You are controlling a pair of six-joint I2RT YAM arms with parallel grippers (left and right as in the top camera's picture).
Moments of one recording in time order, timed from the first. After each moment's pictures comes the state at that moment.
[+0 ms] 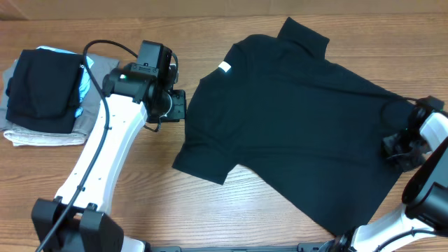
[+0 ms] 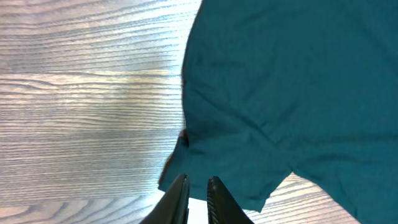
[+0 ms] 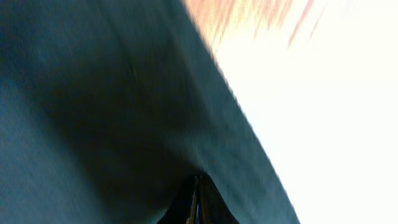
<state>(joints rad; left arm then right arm) -0.23 1.64 1.48 -1.13 0.08 -0.28 -0.57 1.91 1.17 -0.86 0.19 0.66</state>
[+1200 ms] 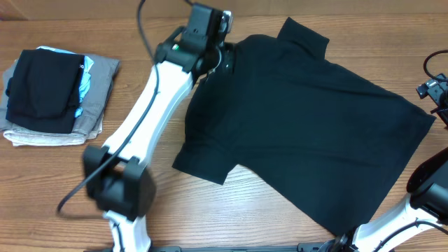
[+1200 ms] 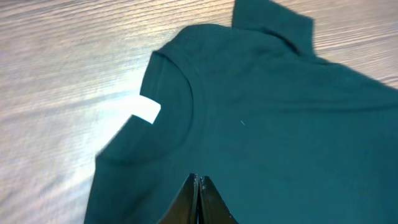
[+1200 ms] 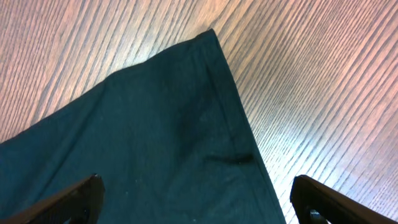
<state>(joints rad) -0.41 2.01 1.89 -0.76 0.11 -0.23 -0.59 1.99 1.82 -1.19 0.11 0.48</state>
